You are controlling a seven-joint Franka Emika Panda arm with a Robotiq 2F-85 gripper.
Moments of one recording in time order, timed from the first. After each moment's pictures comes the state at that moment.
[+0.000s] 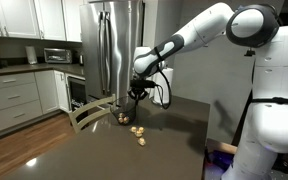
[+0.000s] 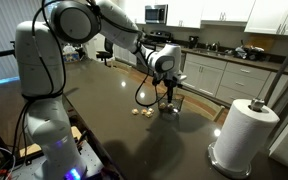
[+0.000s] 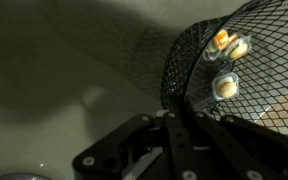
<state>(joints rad) -0.08 0.19 -0.13 -2.03 0.01 2.30 0.76</state>
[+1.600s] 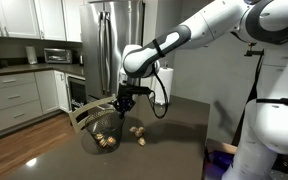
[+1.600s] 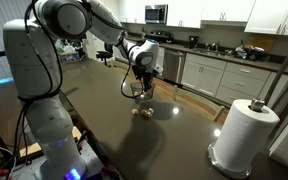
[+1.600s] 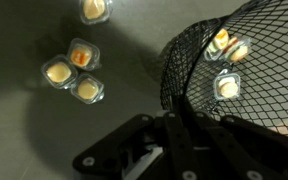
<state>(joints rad) 0.04 0.10 0.04 -2.13 0.22 2.30 0.42</state>
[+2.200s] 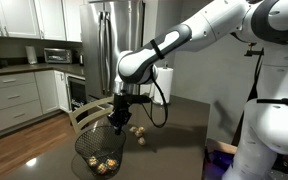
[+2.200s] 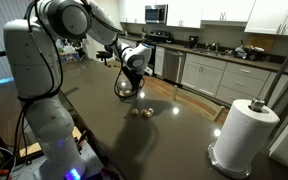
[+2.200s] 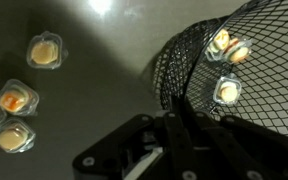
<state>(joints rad) 0.08 0.11 0.11 -2.17 0.37 2.25 0.15</state>
